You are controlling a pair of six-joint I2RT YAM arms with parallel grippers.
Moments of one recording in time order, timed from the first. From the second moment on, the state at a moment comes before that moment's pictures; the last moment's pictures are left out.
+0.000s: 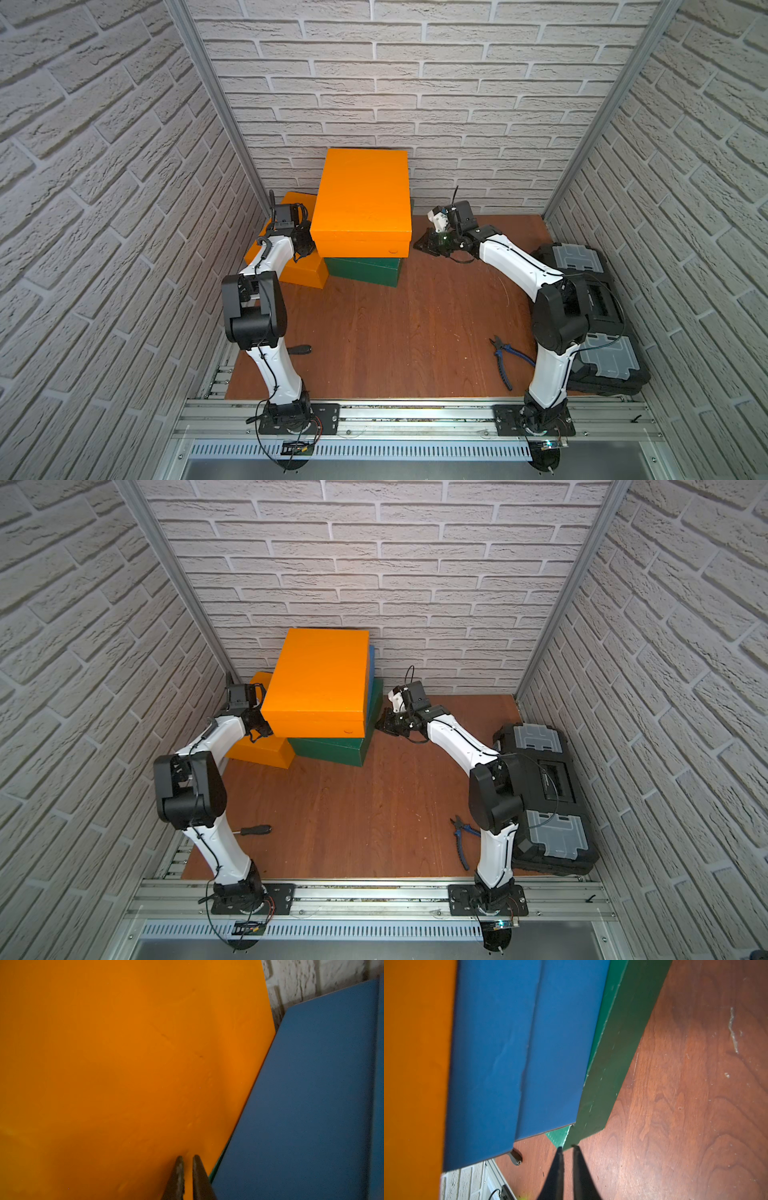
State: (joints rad) left arm 0.08 1.87 1.45 -0.40 0.29 -0.82; right arm 0.36 1.93 1.63 -0.51 -0.47 0.61
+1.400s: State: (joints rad) left arm -0.05 1.75 1.39 -0.60 0.28 -0.76; right arm 0.30 1.93 1.57 -0.49 -0.49 0.62
